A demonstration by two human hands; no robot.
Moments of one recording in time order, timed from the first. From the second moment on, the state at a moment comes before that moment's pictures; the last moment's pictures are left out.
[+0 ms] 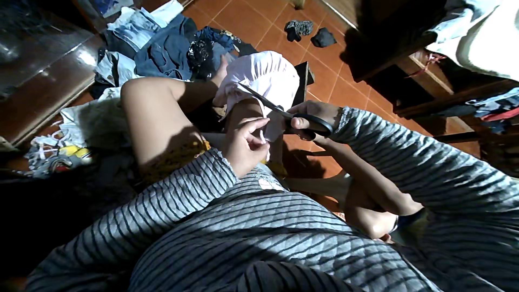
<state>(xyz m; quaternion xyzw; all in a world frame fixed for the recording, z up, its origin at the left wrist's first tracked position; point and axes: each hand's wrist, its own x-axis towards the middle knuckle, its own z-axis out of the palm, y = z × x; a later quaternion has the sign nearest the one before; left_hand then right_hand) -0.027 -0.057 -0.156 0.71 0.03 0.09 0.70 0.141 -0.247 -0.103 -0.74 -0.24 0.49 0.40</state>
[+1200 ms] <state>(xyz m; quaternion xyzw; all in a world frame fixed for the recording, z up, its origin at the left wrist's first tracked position) 0.020 -0.037 -0.184 0.54 0.22 0.02 0.81 0.063 -0.294 -0.170 -0.79 -0.05 0.21 0.58</state>
